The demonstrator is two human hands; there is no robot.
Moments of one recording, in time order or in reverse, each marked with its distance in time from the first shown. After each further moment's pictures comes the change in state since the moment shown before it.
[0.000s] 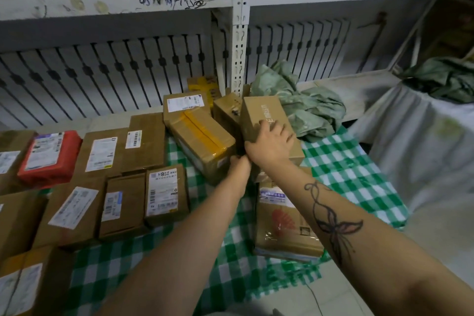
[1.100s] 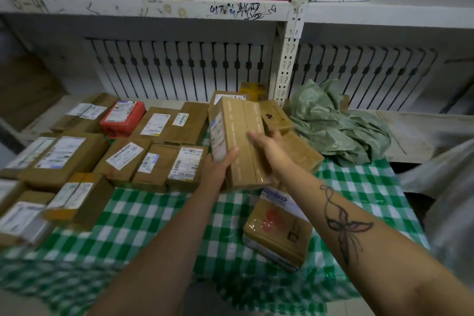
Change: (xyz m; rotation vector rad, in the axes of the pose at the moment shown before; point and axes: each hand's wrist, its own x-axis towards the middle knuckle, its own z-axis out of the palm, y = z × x) left_hand -0.089 -0.027 -0.038 -0.274 0.311 0.251; right_hand -0.012 0.030 0.000 1.111 -0.531 -0.020
